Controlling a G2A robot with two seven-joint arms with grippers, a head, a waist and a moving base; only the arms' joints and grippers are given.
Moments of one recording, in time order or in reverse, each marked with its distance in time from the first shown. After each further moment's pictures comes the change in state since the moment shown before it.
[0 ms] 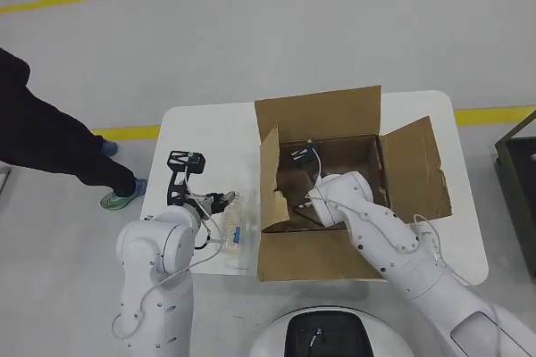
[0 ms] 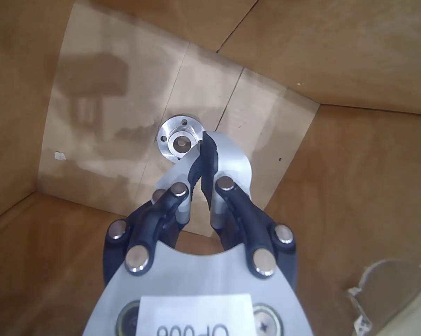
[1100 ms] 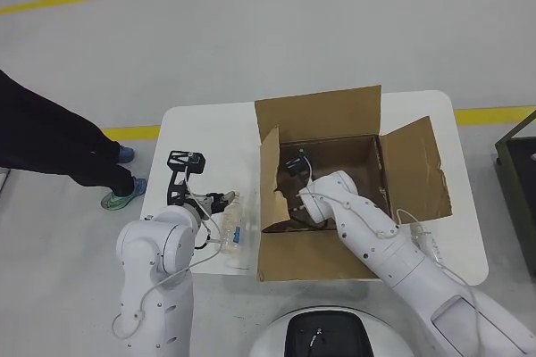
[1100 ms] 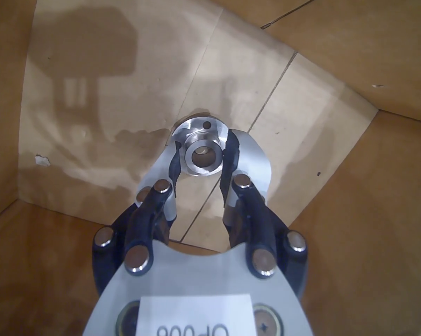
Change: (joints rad) left arm 0.000 0.000 0.000 0.000 0.000 0.000 0.000; right arm 0.091 -0.078 -0.040 0.277 0.073 -0.032 -0.055
